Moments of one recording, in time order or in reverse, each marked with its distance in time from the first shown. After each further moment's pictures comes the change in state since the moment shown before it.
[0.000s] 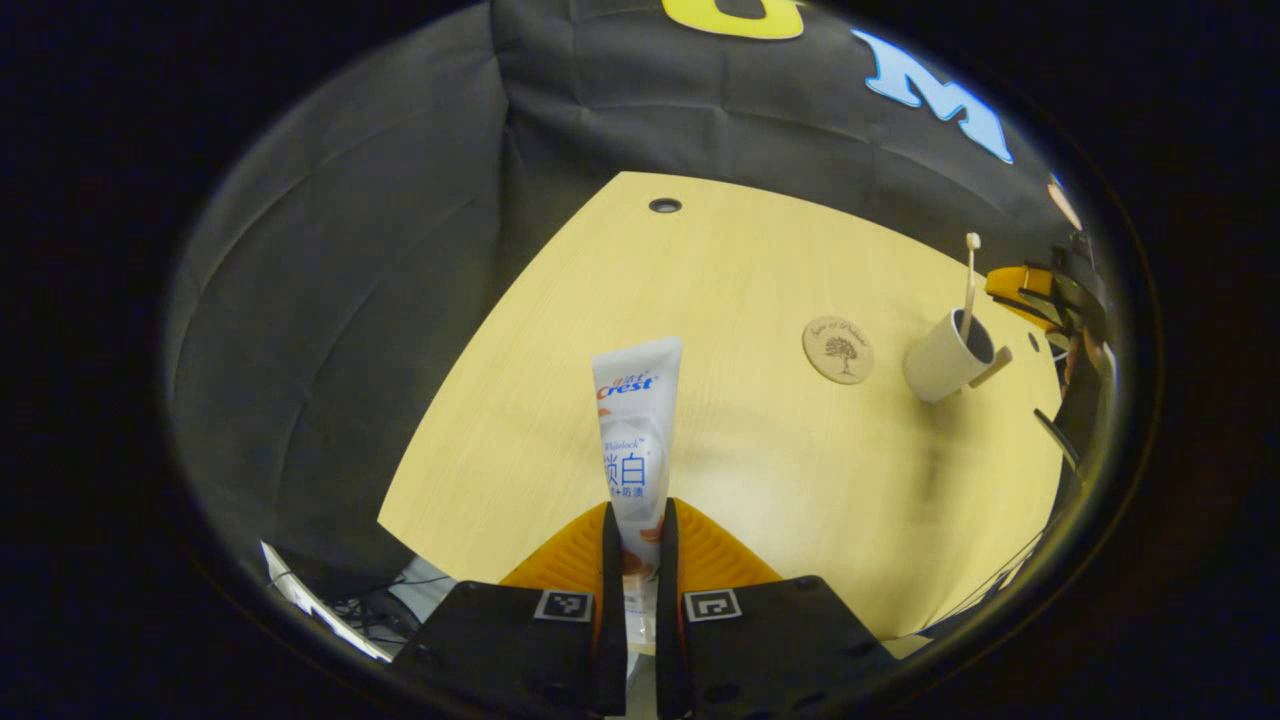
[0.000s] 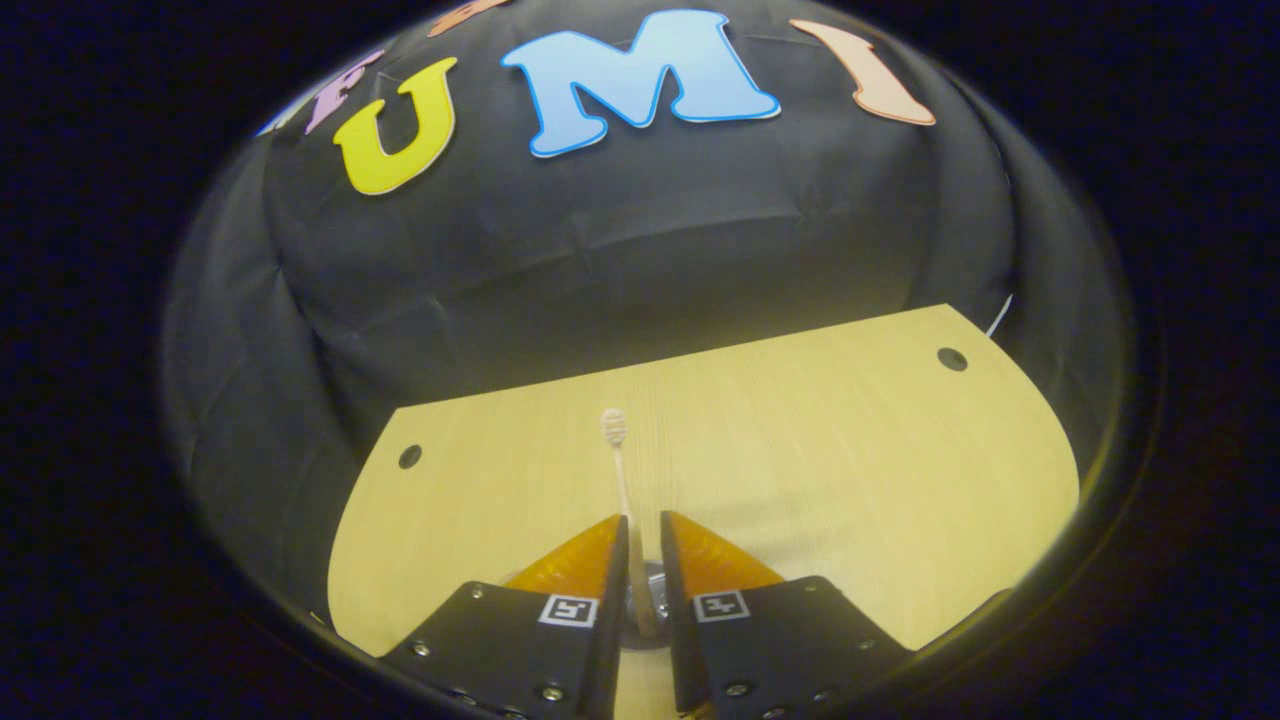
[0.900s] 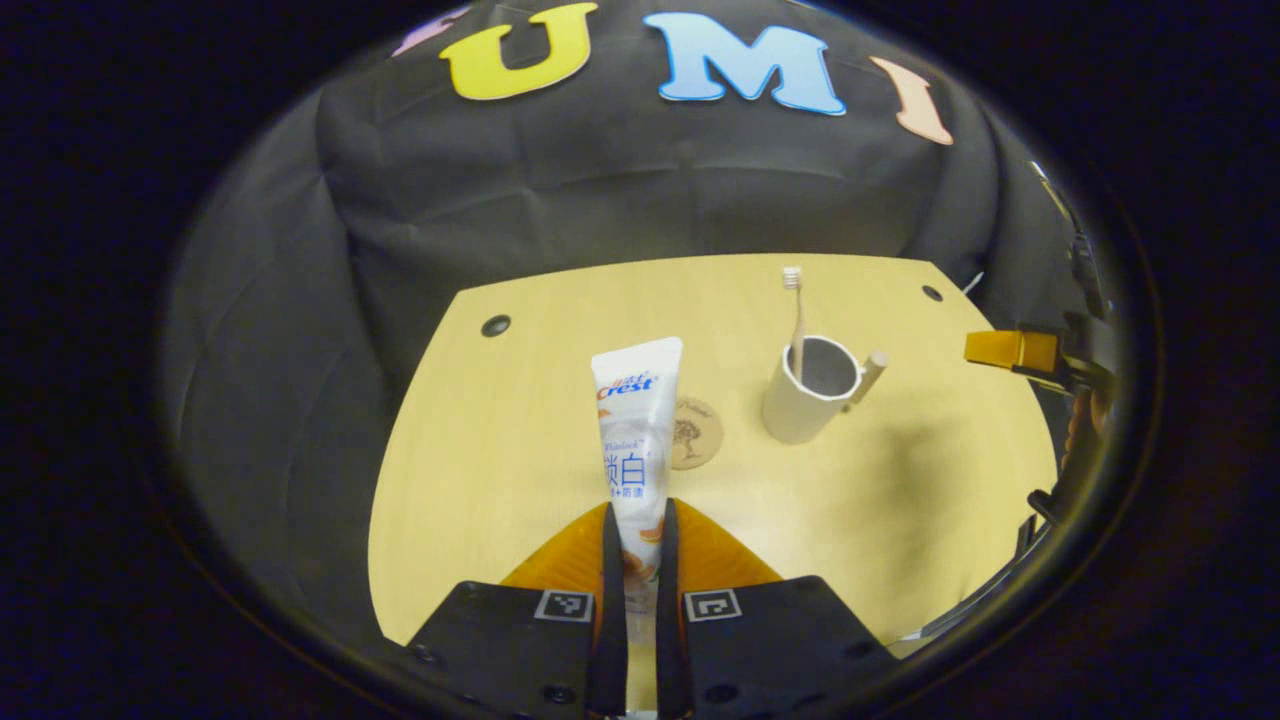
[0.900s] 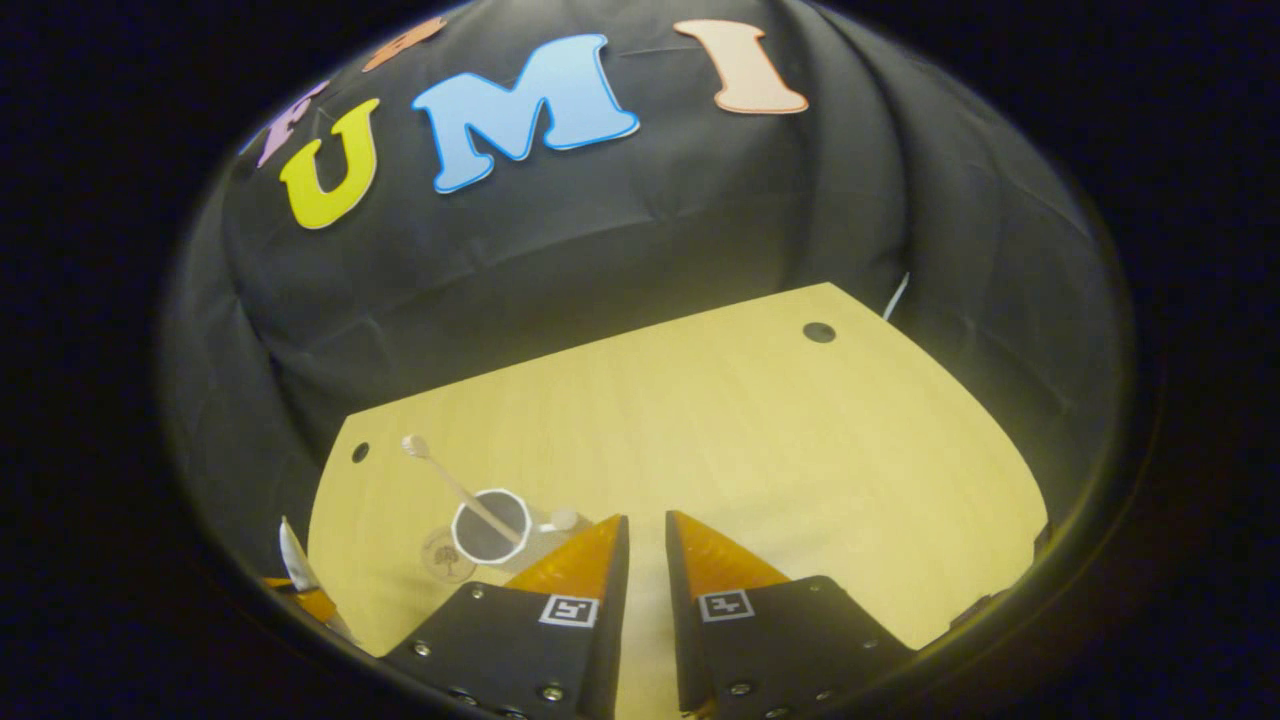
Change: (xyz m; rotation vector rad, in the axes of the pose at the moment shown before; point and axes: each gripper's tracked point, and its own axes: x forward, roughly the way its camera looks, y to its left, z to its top) left arm -0.011 -0.164 0.074 0.370 -0.202 -0.232; right arm -0.099 -0.129 -0.027 0.091 0.000 -0.178
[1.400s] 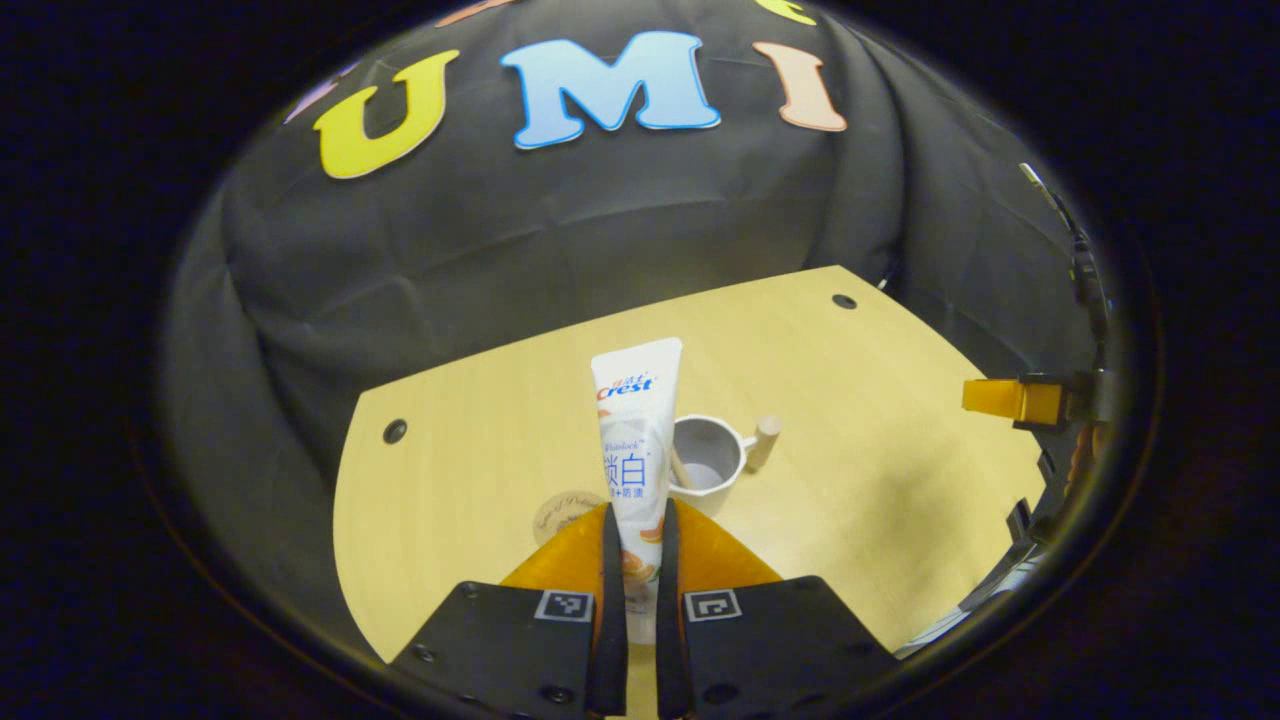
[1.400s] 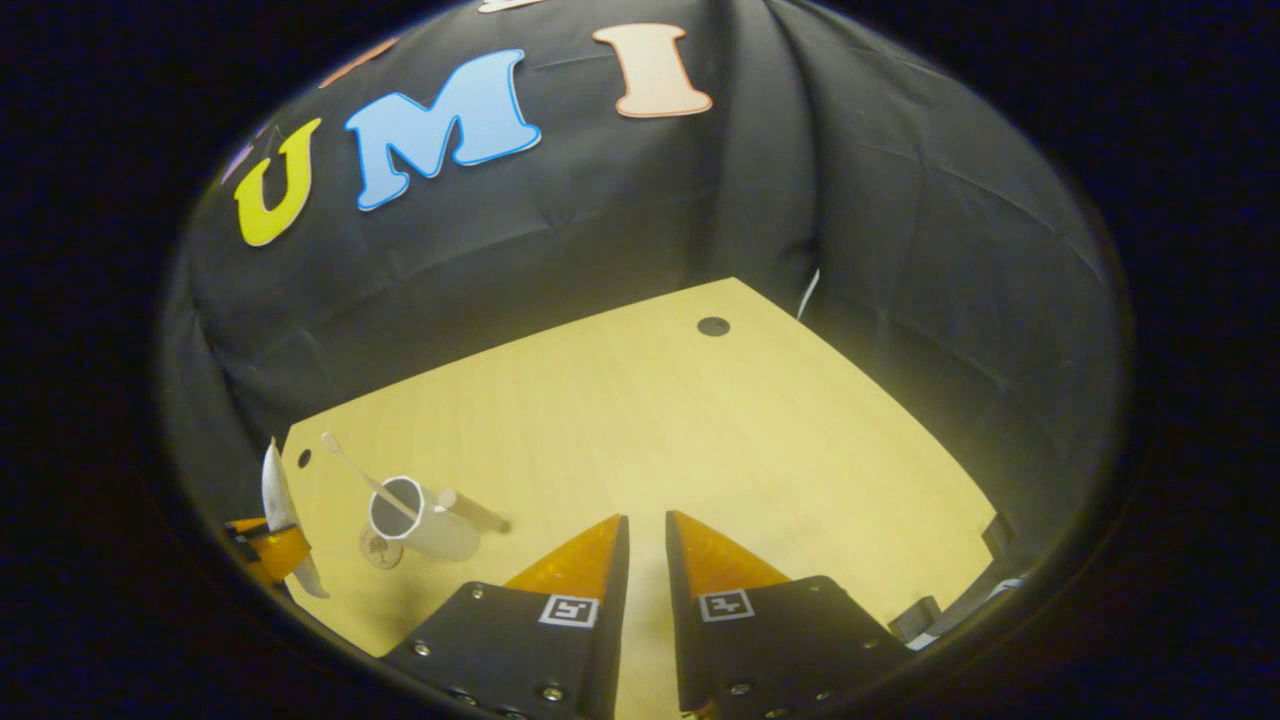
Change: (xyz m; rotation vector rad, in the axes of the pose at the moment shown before) left arm 0.043 -0.107 0.068 0.214 -0.133 -0.182; right arm -0.034 -0.090 -0.006 0.051 0.014 -0.171
